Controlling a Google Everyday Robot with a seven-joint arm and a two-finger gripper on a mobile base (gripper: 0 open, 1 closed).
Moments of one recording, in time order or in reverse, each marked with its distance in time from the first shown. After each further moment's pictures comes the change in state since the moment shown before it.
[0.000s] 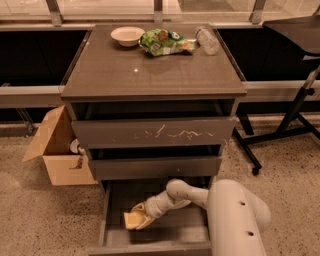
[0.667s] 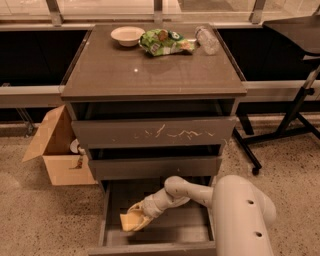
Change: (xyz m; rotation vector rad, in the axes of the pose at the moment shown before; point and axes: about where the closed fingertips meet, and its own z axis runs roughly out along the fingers) arm -0.041 0.007 -0.012 -0.041 -0.037 -0.066
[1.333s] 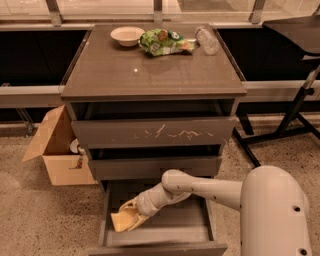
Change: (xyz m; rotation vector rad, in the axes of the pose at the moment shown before) arm -0.115 0.012 -0.046 0.008 -0.003 -0.156
